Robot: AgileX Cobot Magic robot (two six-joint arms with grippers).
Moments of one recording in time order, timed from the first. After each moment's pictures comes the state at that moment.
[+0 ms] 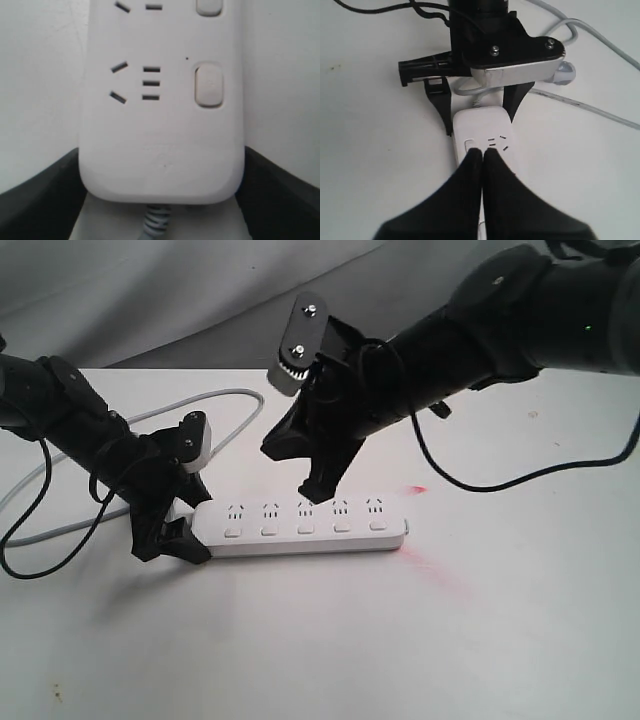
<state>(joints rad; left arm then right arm) -0.02 2.16 -1.31 -0.69 0.88 1.79 0.37 1.85 -1.34 0.93 0.71 -1.55</state>
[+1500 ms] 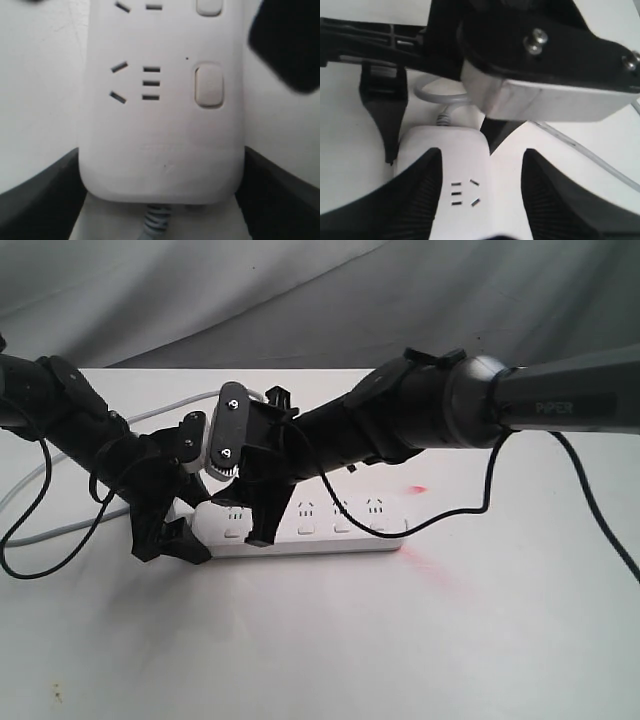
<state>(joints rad) -0.02 2.16 -1.31 -0.69 0.88 1.79 0.49 2.12 -1.42 1.23 0.43 -2.05</state>
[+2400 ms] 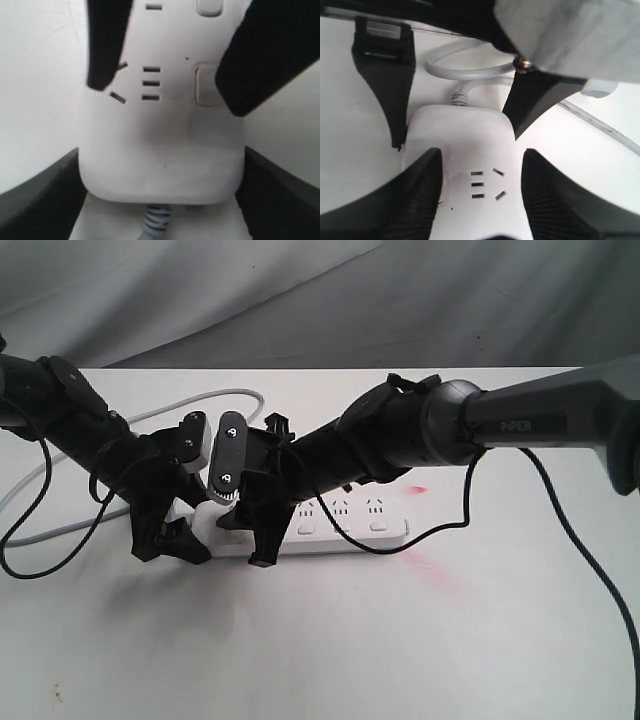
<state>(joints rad) -0.02 2.16 -1.31 -0.69 0.88 1.79 0.50 2.20 -1.44 1.22 0.43 -2.05</state>
